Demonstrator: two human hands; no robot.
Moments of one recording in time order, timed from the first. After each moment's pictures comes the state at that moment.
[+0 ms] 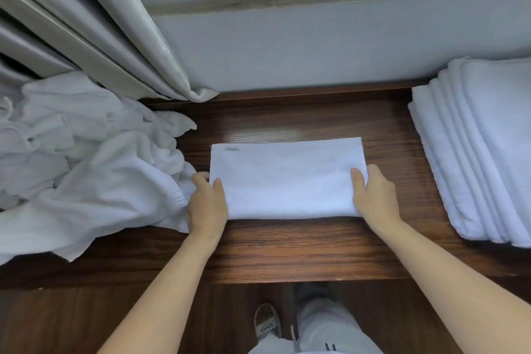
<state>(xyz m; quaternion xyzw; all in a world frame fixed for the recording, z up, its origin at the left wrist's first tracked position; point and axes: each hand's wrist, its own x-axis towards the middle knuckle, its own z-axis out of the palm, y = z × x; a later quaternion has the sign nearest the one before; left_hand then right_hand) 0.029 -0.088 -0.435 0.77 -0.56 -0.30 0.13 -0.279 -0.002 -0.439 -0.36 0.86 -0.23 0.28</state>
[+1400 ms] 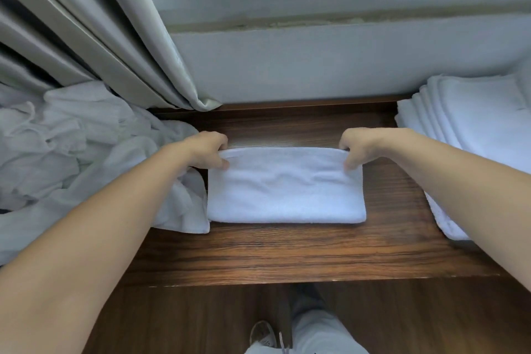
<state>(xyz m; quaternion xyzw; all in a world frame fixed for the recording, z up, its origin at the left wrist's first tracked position) 0.024 -0.228 -0.367 0.47 -0.82 -0.24 -0.24 -0.326 -0.127 -0.362 -0.60 0.67 0.23 0.37</state>
